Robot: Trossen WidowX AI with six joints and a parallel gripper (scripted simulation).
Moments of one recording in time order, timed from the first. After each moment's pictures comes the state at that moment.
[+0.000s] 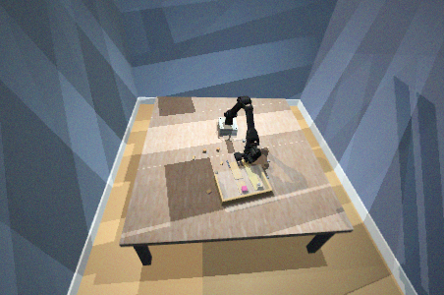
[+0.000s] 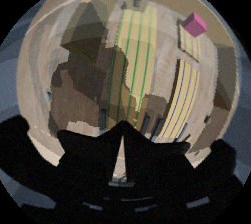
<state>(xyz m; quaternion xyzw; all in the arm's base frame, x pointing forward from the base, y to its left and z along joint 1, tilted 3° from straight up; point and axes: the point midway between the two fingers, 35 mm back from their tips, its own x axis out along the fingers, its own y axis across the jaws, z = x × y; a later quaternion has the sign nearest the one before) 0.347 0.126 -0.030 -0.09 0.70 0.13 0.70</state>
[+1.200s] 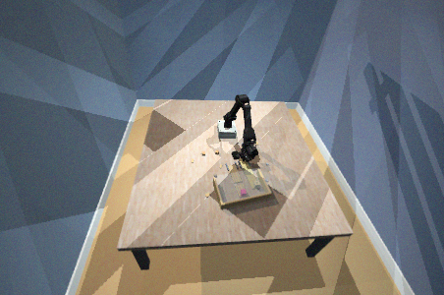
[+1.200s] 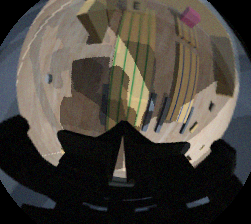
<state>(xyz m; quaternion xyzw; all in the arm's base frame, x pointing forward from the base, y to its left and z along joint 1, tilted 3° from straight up) 0.310 0.116 -0.031 -0.09 0.69 0.13 0.71</state>
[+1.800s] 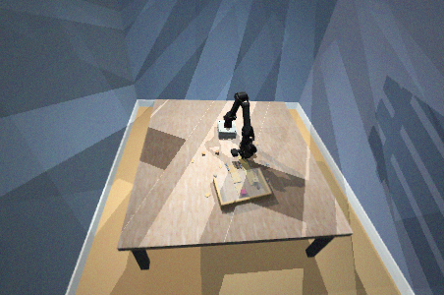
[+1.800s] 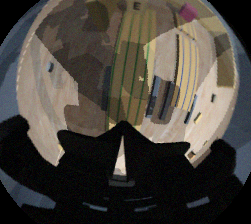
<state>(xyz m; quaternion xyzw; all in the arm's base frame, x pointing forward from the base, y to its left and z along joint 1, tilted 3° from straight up) 0.286 0.109 -0.032 -0.09 0.69 0.13 0.71</state>
